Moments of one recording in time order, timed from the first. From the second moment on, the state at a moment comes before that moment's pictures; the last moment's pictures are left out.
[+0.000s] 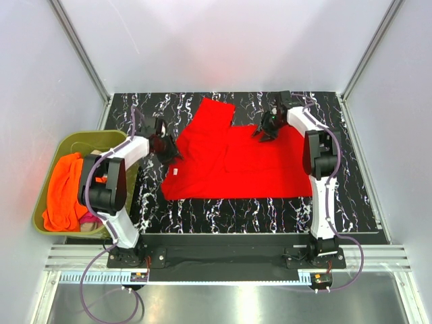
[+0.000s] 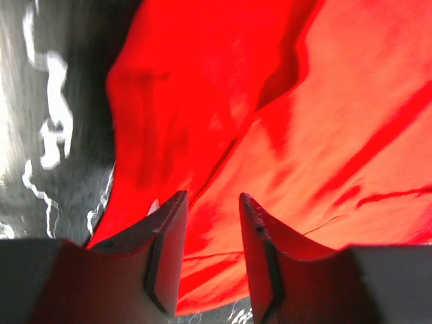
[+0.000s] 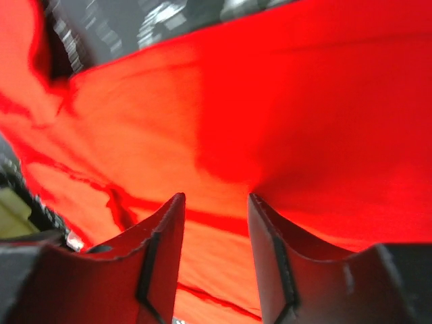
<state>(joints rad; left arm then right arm) -0.15 1.76 1.10 -0.43 0.26 -0.62 0.17 2.37 1.92 -0.67 -0.41 0.58</state>
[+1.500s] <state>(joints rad) -0.14 2.29 1.75 -0.23 0.25 -0.60 -0.10 2.54 2.38 -0.87 0.10 0.57</state>
